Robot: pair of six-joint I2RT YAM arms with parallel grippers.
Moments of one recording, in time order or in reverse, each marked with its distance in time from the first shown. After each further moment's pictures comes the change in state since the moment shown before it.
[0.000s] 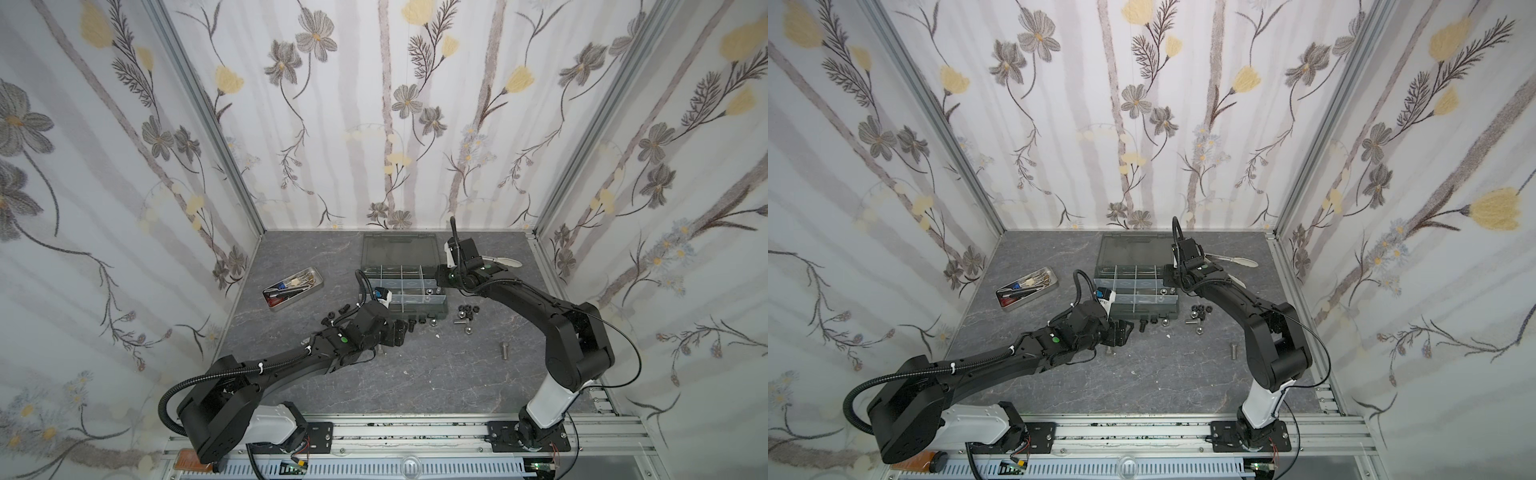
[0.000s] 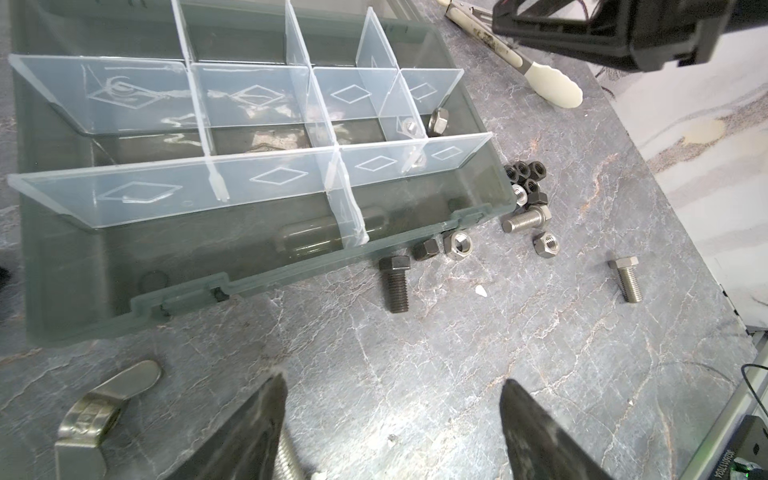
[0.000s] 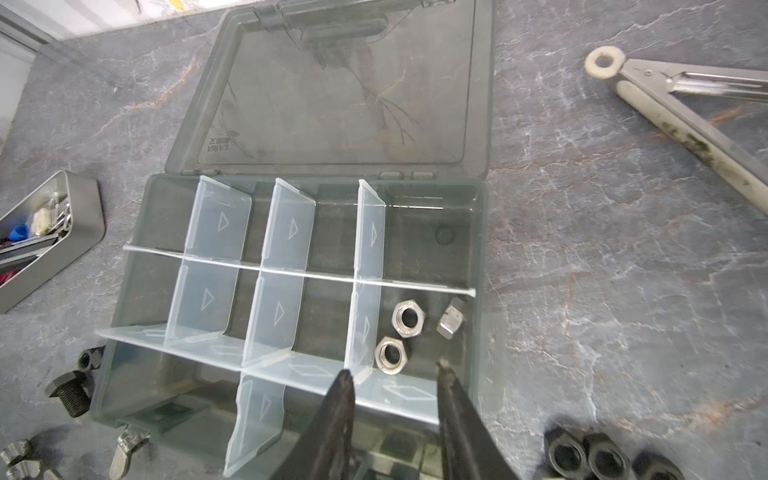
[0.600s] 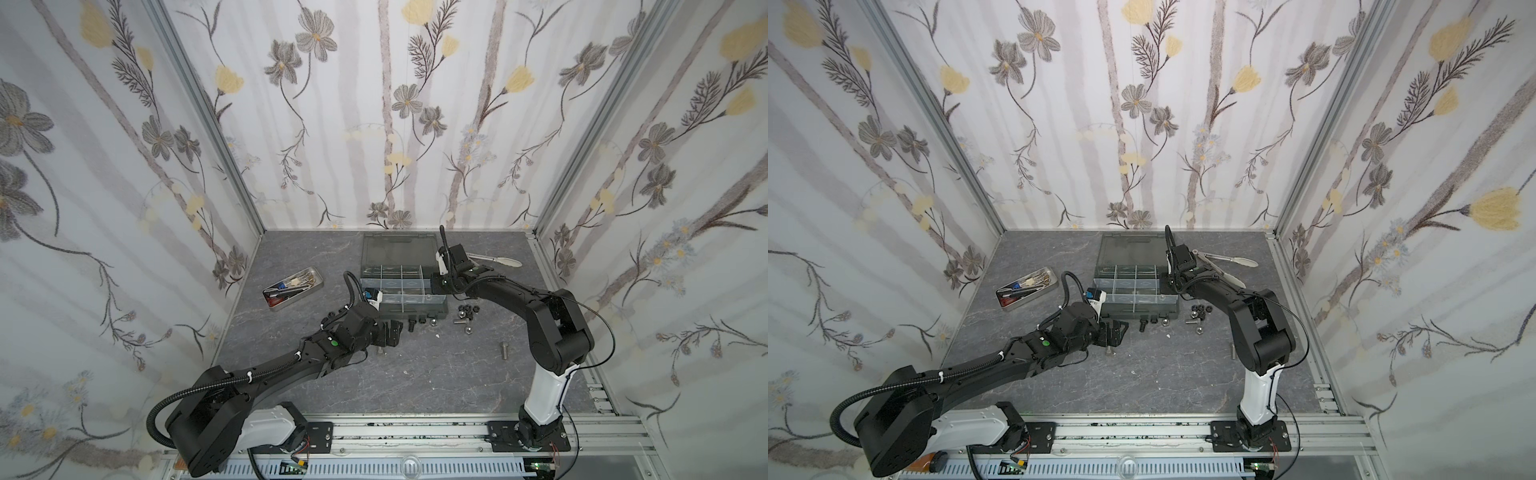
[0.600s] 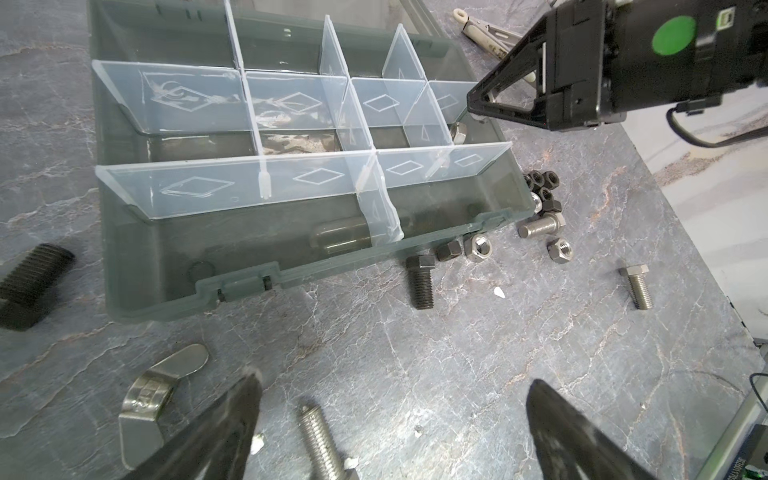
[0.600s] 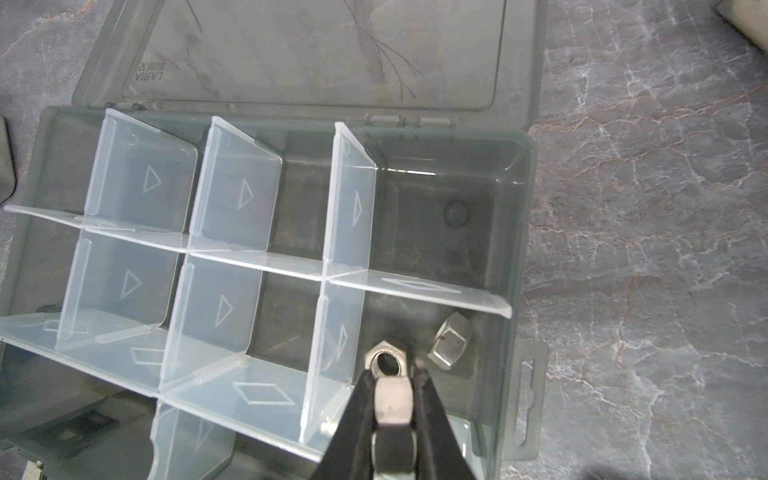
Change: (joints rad) left arm 0.063 -0.098 -0.102 0.047 0.024 0.011; right arm 0.003 0.187 0.055 0.032 -0.027 -0.066
